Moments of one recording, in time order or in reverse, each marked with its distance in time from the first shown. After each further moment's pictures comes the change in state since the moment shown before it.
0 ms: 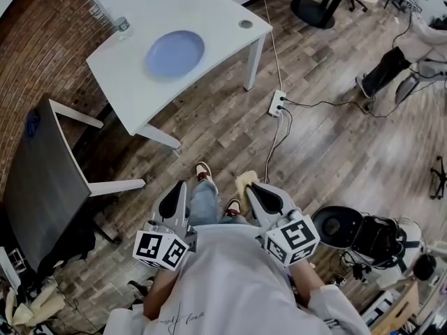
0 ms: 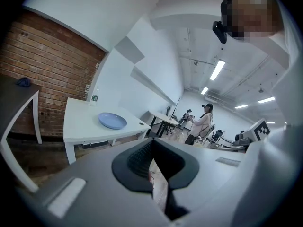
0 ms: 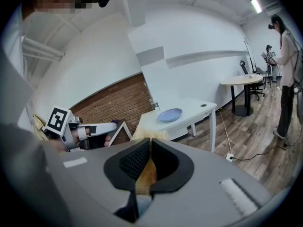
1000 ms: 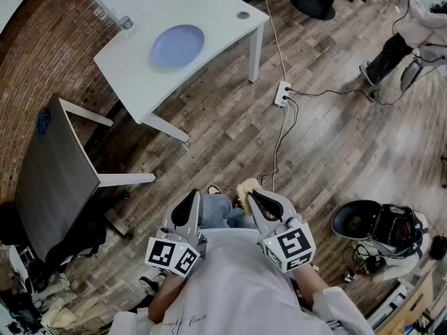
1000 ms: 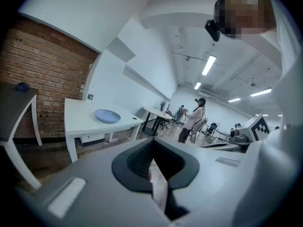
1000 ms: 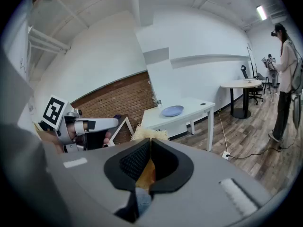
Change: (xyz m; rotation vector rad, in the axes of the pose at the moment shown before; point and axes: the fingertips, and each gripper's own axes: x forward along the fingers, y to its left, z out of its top) left arm -0.065 -0.054 -0.046 0.059 0.027 -0.047; right arm -0.056 0.044 -0.059 -0.060 -0.002 -0.011
